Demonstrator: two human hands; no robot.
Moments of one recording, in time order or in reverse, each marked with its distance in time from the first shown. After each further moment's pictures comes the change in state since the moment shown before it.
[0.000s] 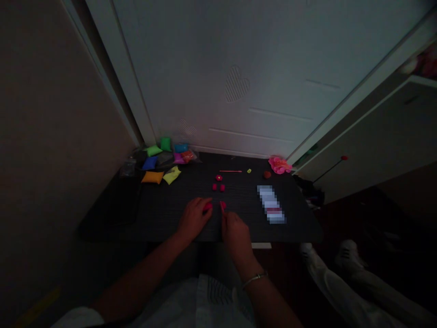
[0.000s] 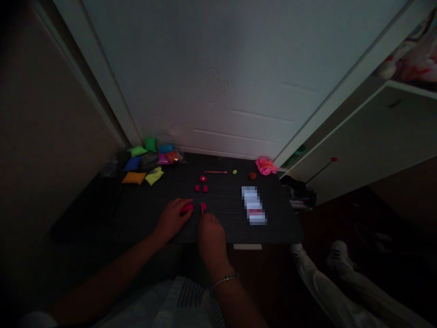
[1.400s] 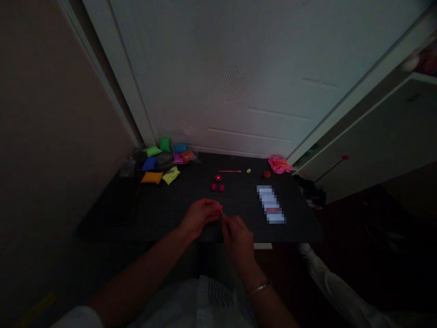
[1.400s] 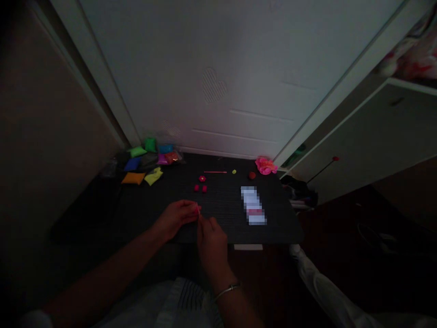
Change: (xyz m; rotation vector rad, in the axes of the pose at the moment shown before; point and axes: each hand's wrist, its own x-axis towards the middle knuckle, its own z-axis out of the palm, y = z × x) left_hand 0.013 0.040 -0.016 -1.343 -0.192 -0.858; right_hand -0.016 0.007 0.000 0.214 0.292 -0.165
